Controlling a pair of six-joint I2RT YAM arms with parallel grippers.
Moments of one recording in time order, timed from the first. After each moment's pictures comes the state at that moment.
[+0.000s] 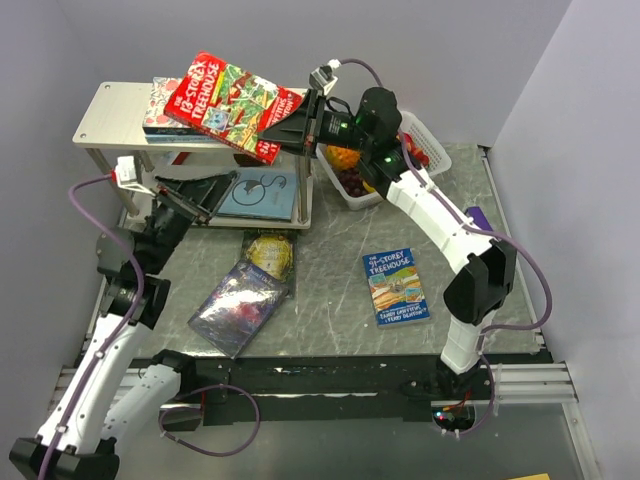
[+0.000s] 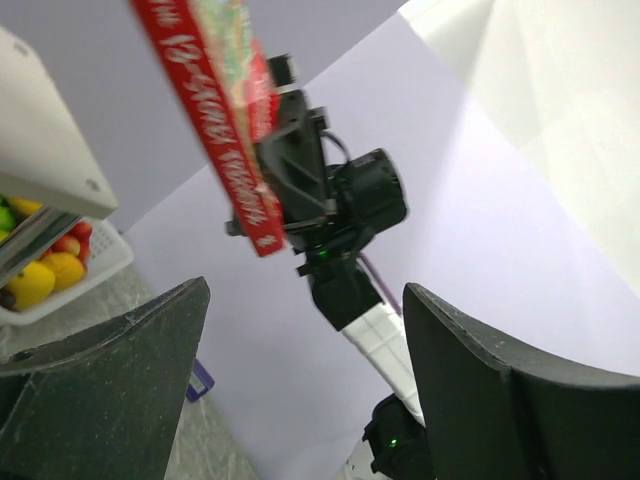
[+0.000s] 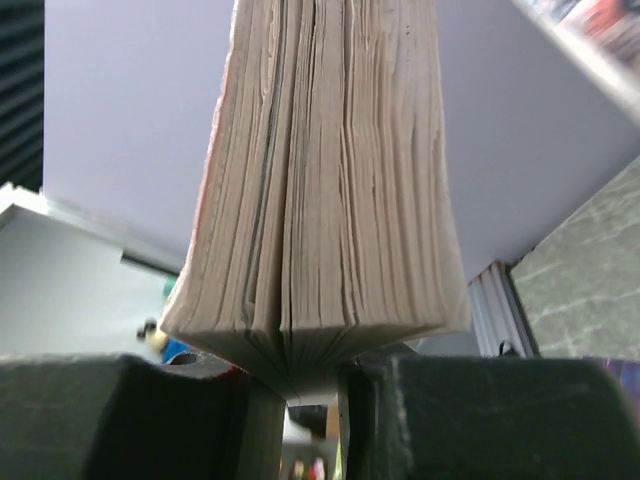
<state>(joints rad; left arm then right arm) -0.27 0.75 0.84 0.36 0.33 -1.20 0.58 1.80 1.86 0.21 -0.84 1.31</state>
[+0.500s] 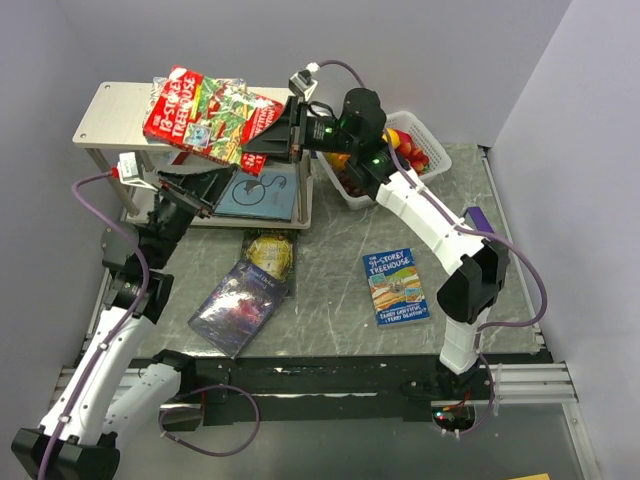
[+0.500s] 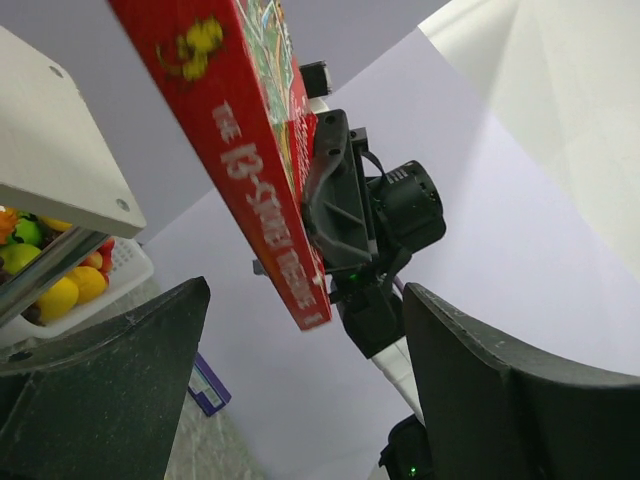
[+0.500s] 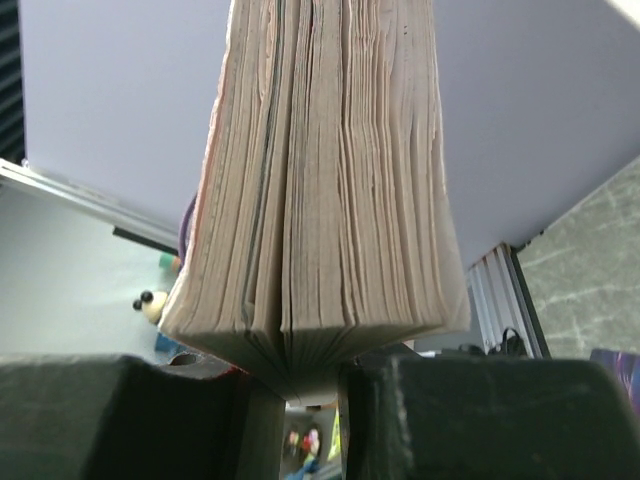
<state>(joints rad) -0.27 0.78 0.84 0.40 0.29 -1.17 0.64 1.85 1.94 0.14 -0.86 1.26</state>
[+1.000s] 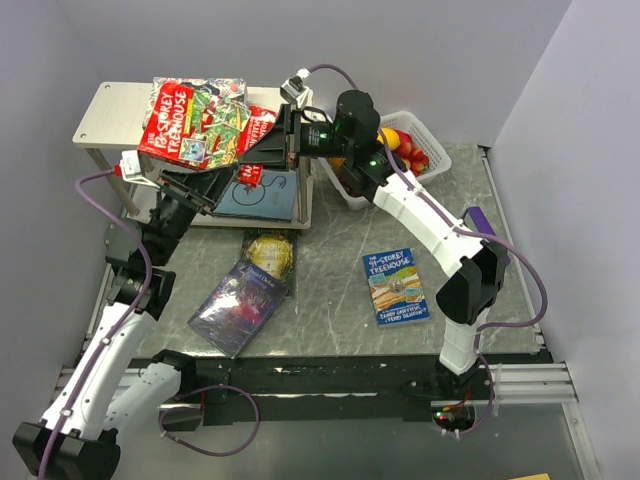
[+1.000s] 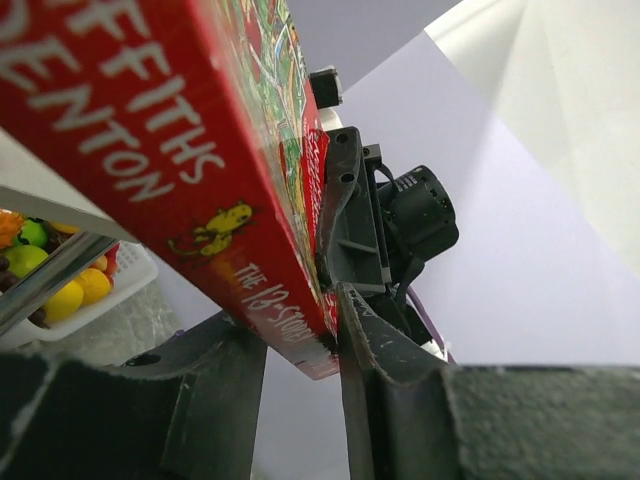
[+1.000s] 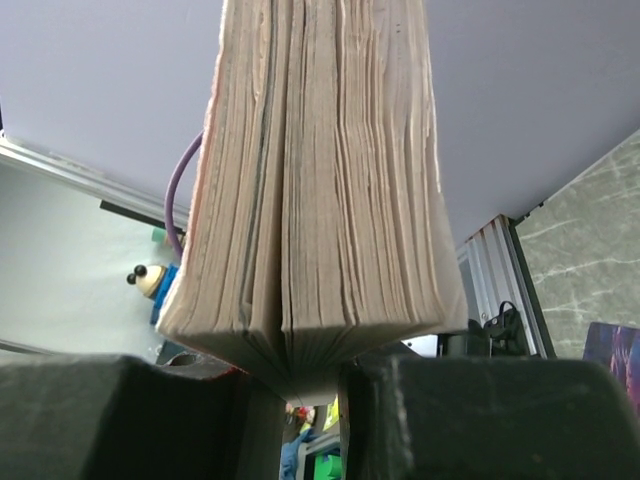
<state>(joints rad) -0.27 0.81 0.84 0.42 0.28 -1.17 0.67 1.85 1.95 0.07 -0.89 1.20</state>
